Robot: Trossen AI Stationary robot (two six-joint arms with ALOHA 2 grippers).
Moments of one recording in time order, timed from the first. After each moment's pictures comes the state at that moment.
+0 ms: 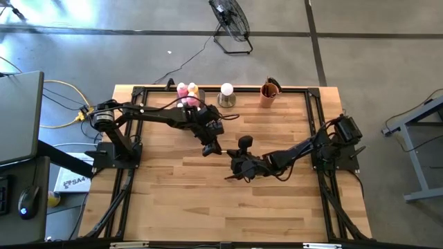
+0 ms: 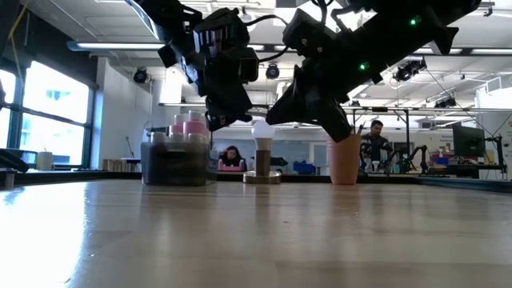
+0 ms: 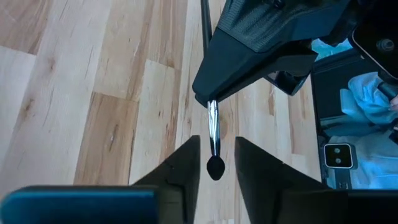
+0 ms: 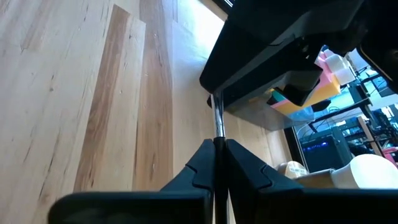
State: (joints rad) left arm 0.22 1.68 1.12 -0.28 0.60 -0.23; right arm 0.29 1.78 0.89 0.29 0.76 -0.36
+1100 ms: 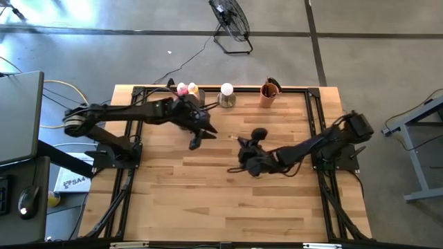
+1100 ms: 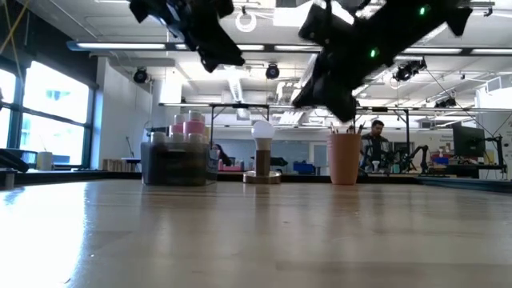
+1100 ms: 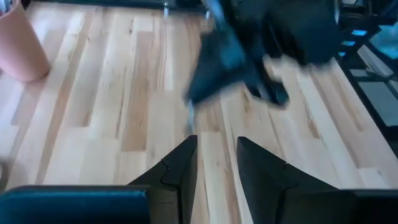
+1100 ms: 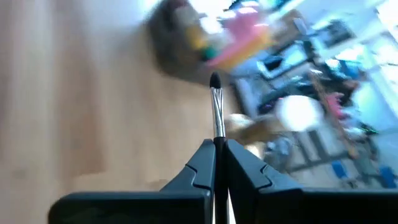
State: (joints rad) left arm 0.22 1.39 1.10 -0.30 0.33 0.09; right arm 0.29 1.69 0.89 0.08 0.97 -0.19
